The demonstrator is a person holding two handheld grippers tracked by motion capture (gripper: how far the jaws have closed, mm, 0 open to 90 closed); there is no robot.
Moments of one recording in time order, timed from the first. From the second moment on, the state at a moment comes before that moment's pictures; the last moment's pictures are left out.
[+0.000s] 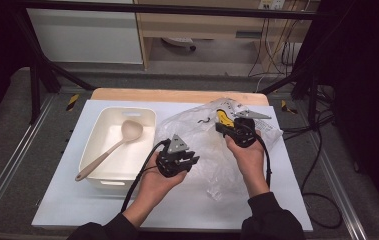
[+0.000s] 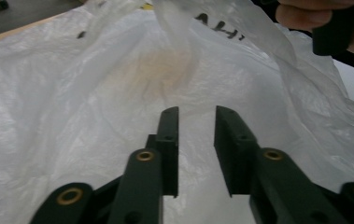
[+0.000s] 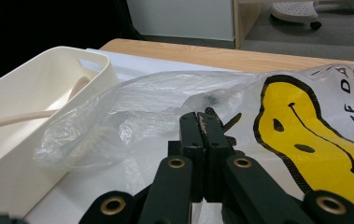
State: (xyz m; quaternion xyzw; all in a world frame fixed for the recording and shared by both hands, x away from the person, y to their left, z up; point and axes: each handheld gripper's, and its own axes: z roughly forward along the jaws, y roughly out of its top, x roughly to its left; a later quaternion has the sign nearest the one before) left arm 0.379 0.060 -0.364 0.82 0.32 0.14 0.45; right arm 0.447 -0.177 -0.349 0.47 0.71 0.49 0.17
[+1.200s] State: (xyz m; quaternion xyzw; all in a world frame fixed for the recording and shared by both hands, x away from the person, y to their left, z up) left arm 0.393 0.133 -0.322 0.77 0.40 0.19 0.47; right arm 0.448 -0.173 -0.357 0.47 0.72 0.48 0.16
